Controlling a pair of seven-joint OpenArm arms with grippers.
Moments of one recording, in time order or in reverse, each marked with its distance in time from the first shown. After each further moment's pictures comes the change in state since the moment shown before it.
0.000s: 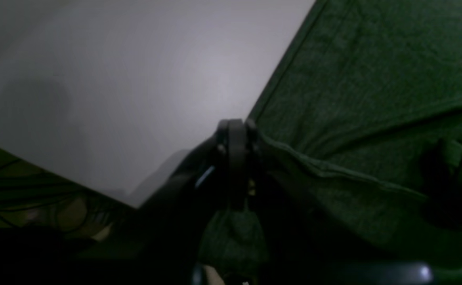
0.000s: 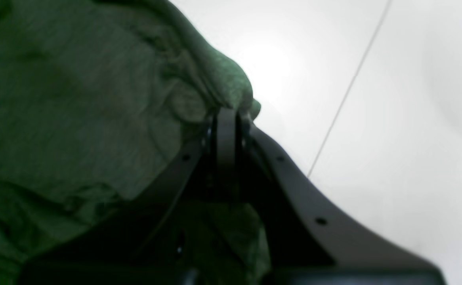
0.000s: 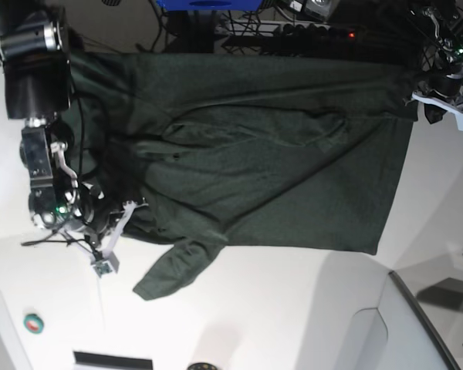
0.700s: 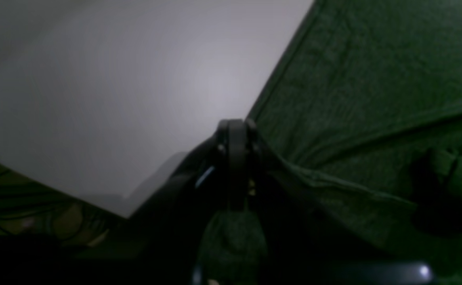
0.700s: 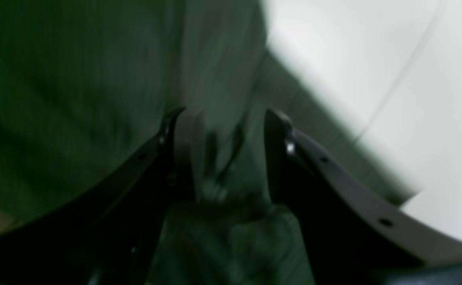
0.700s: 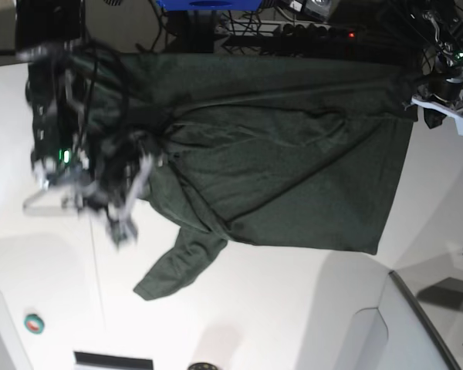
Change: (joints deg) left arm -1.0 0.0 0.2 -0.1 0.1 0.0 0.0; right arm -10.8 -3.0 -0.4 22.2 0.3 0.0 -11.5
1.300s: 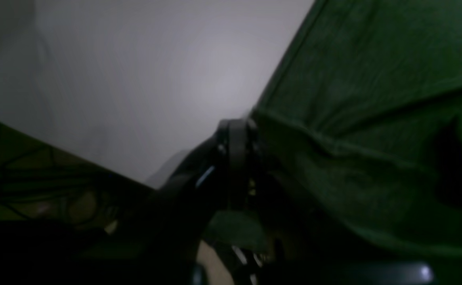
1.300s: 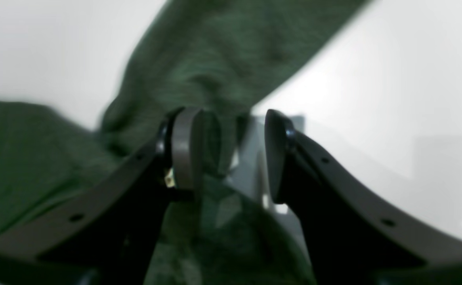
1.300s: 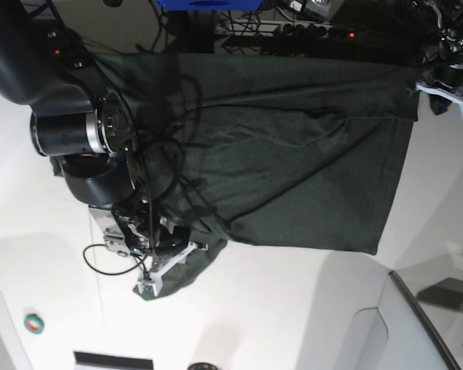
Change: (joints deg) left arm 3.5 0.0 -3.1 1.9 -0.2 -0.4 -0.2; right arm 37.1 -12.0 7.6 -81.7 -0.3 -11.6 41.9
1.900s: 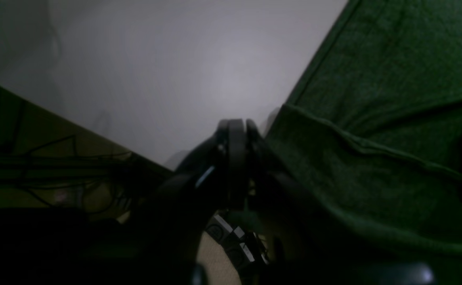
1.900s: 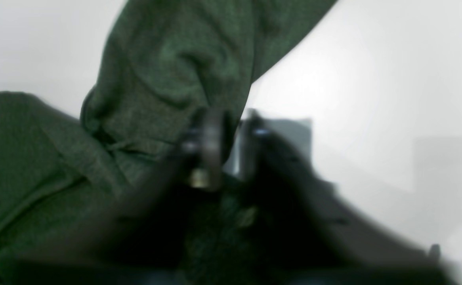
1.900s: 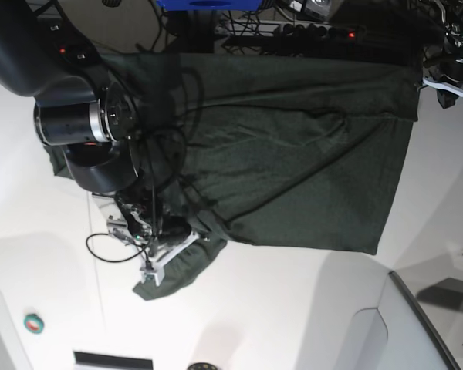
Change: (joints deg) left arm 1.0 0.0 -1.0 0.4 0.2 0.2 0.1; right arm -2.8 -0.5 0.0 0.1 0.3 0.0 2.3
